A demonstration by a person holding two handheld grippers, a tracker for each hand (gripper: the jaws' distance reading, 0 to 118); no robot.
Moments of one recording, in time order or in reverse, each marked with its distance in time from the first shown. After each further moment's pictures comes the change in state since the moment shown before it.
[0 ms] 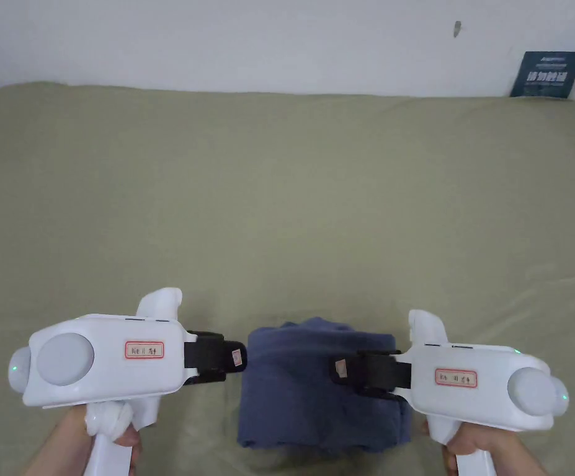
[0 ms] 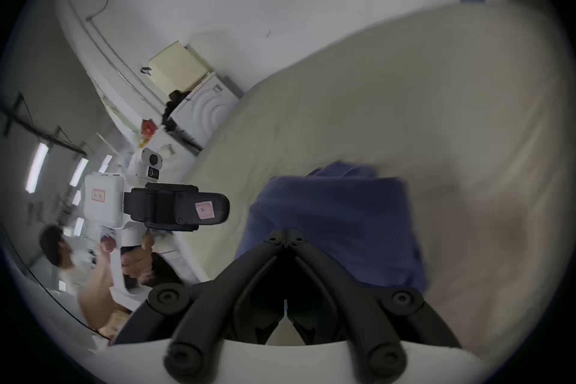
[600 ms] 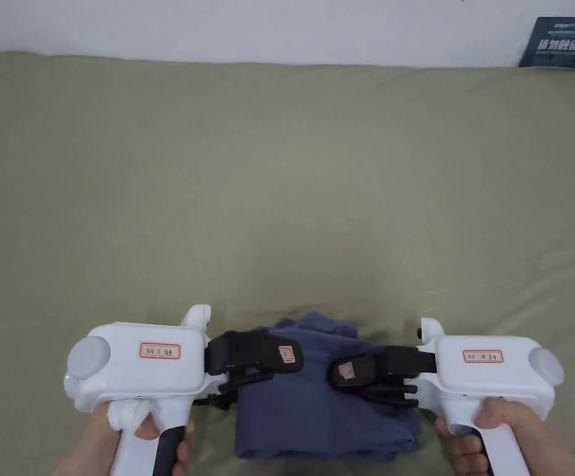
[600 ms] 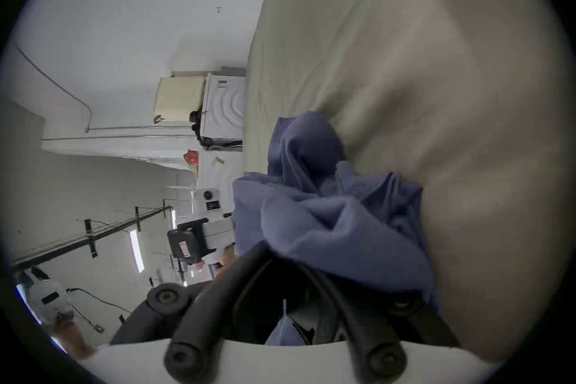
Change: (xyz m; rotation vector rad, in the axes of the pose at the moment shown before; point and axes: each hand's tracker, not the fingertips) left arm -0.040 0.009 -0.105 -0.204 -0.429 0.261; right arm 0.087 0.009 -0.029 -0.161 0.330 -0.440
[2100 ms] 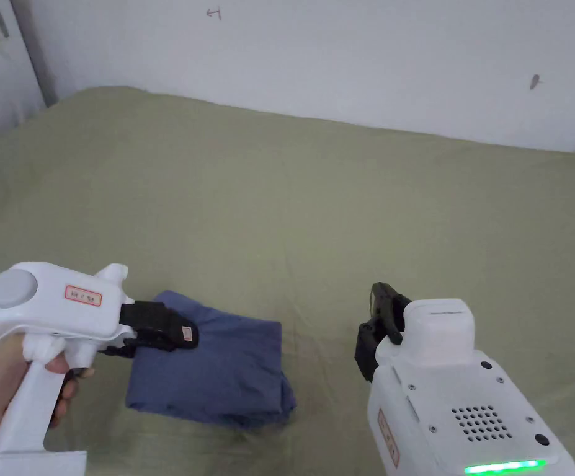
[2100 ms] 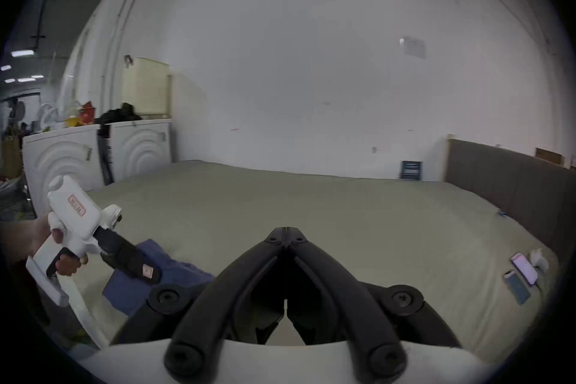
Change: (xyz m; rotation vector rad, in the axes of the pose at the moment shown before) left arm -0.006 0.004 0.245 0.240 0.416 -0.040; right arm -0.234 -0.172 -0.127 0.845 -0.715 1.179
